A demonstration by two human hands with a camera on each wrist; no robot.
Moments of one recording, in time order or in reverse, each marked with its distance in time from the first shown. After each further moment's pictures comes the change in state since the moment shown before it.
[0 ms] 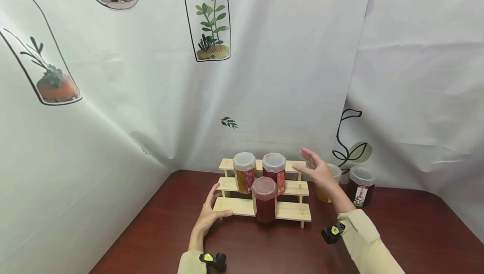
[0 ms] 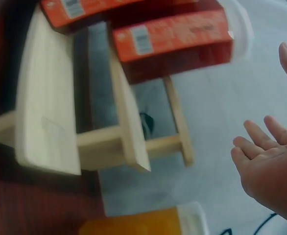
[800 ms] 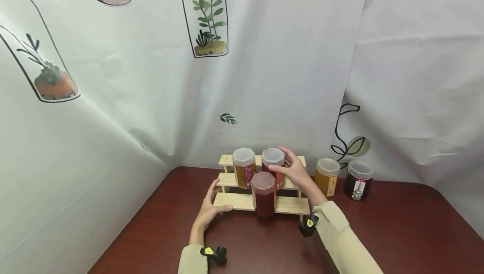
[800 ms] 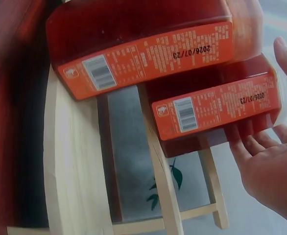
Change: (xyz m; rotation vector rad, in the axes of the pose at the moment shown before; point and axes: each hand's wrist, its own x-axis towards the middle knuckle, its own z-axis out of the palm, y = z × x) left_hand 0.000 0.000 -0.002 0.021 -0.006 -0.018; right_hand 0.017 0.000 0.058 0.120 -0.048 -0.031
